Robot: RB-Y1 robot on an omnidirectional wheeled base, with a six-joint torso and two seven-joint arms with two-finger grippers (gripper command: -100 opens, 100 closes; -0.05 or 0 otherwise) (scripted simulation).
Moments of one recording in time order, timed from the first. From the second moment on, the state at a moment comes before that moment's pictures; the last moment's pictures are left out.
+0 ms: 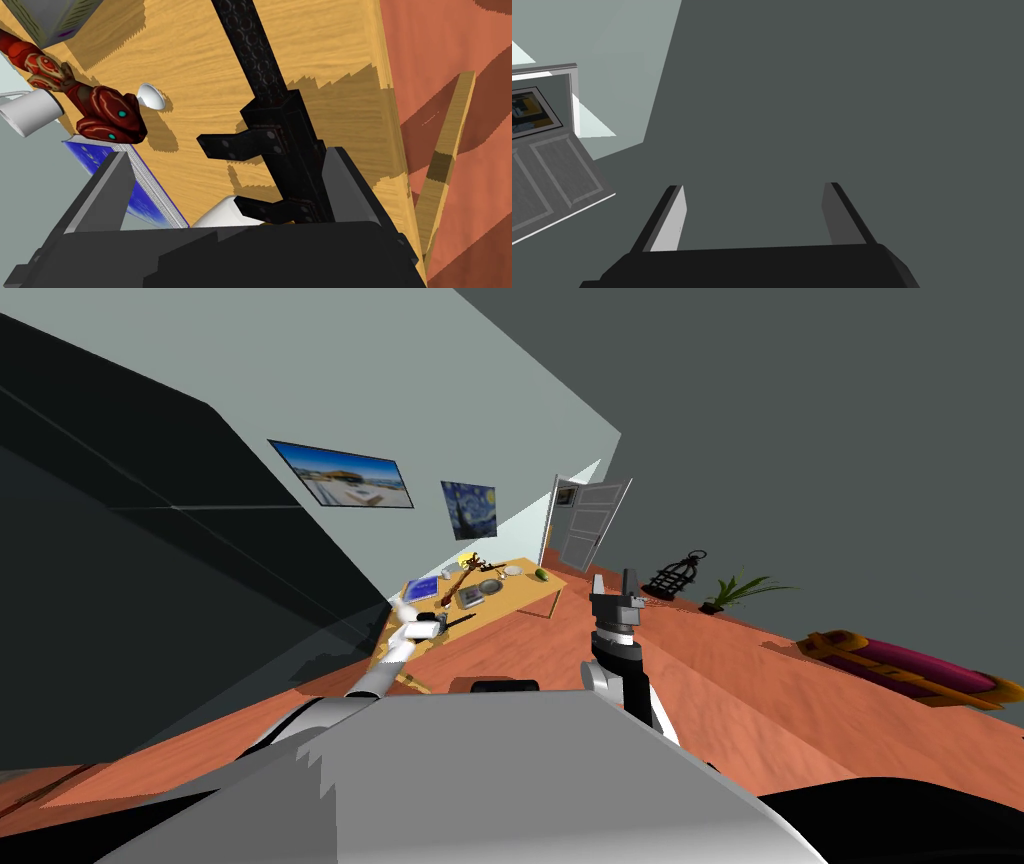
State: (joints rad) left arm -0.26 0.40 0.00 -1.05 0.24 0.67 0.04; right arm 0.52 -0.02 -0.06 -2.32 0.01 -0.60 -0.13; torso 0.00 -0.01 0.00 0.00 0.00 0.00
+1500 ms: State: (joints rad) left arm -0.32 0.42 0.10 -0.83 0.22 0.90 0.01; right arm 0.52 -0.02 -0.06 -2.32 0.01 -0.60 -0.13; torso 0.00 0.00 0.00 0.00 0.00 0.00
